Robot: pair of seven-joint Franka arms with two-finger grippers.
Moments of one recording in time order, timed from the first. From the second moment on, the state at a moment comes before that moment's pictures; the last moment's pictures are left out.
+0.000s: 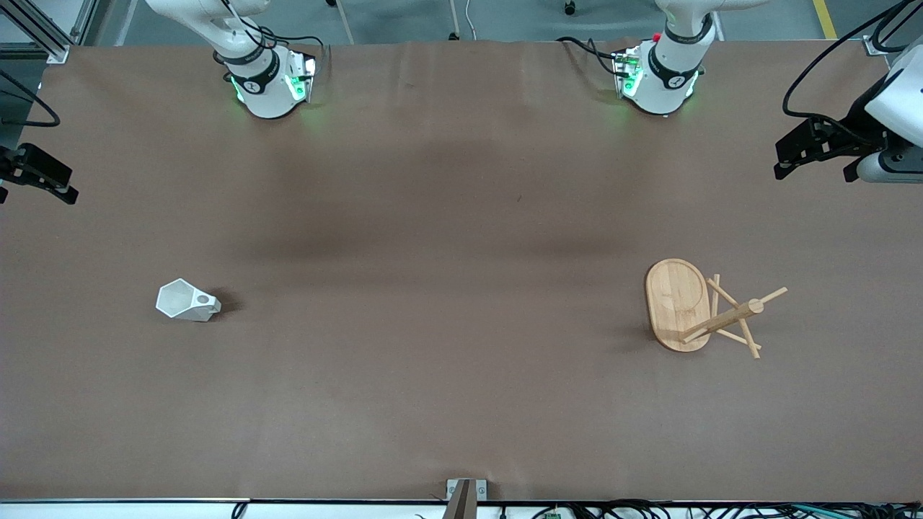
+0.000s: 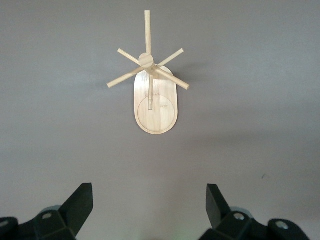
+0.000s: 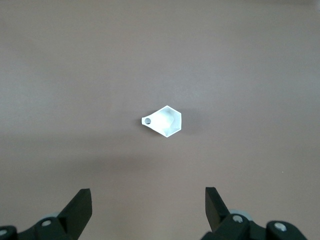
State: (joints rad) left arm 0.05 -0.03 -0.15 -1.52 0.00 1.51 -0.04; right arm 0.04 -0.01 -0.10 -1.53 -0.04 1.59 -0.06
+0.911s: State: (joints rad) left arm 0.05 -0.03 -0.15 -1.52 0.00 1.51 -0.04; right arm 0.03 0.02 -0.11 -1.53 -0.04 1.60 -0.06
